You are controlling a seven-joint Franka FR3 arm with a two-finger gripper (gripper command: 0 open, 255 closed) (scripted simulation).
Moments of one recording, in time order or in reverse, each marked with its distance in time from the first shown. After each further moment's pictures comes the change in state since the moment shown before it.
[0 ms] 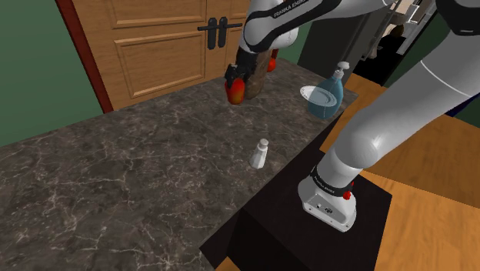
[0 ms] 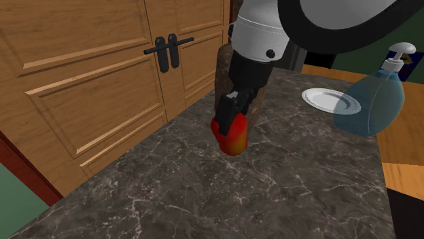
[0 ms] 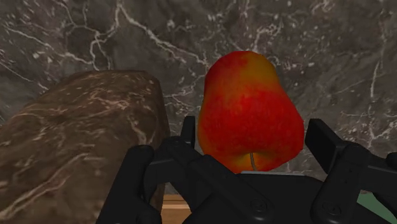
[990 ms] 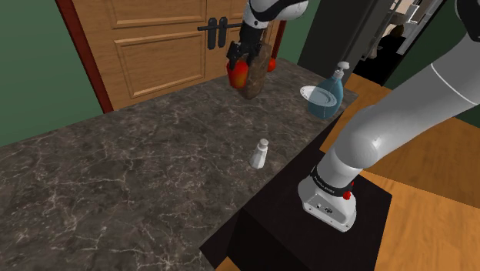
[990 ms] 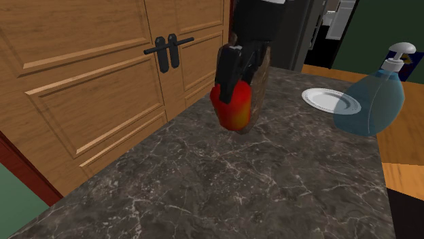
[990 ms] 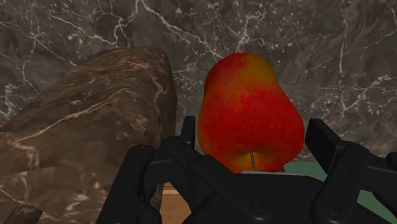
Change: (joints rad) arm -0.004 -0.089 0.001 0.127 -0.011 -0.216 0.011
